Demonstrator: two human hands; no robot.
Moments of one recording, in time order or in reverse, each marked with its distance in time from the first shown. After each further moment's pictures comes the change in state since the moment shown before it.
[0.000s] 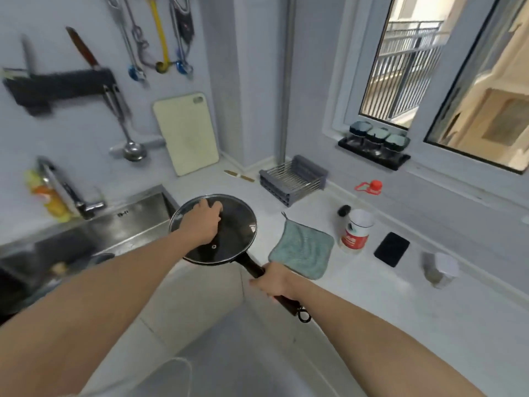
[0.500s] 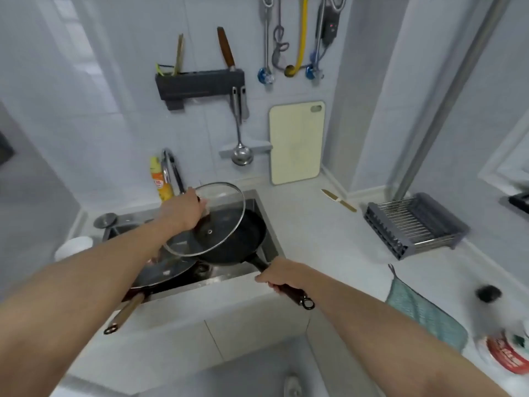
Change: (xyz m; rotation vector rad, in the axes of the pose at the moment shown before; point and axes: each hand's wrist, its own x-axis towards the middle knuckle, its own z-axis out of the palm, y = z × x) left_hand 0.023 -0.301 -0.042 0.002 0.065 -0.576; right_hand 0.195 -0.216 0.077 -0.280 -0.326 -0.071
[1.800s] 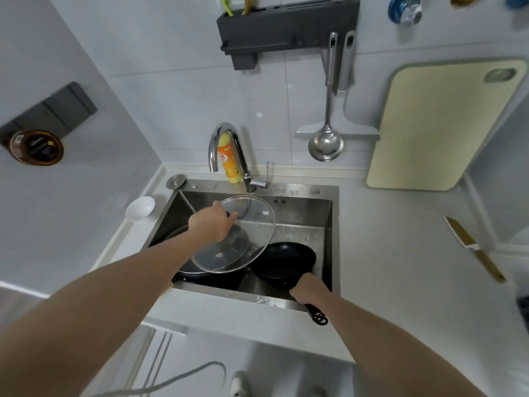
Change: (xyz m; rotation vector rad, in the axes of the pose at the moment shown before) left_hand 0.099 -0.030 0.092 0.091 -0.229 -0.504; right_hand 0.269 -0.008 -0.011 -0.442 -0.177 -0.152
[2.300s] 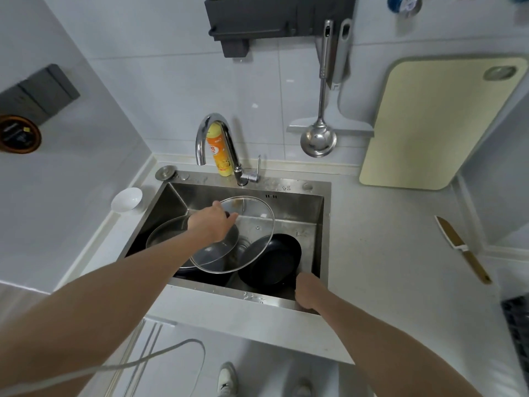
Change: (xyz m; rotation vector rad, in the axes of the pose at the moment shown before) left_hand 0.003 0.026 0.022 -0.031 -0.029 -0.004; right_hand 0.009 0.034 -0.007 -0.320 0.010 -0.122
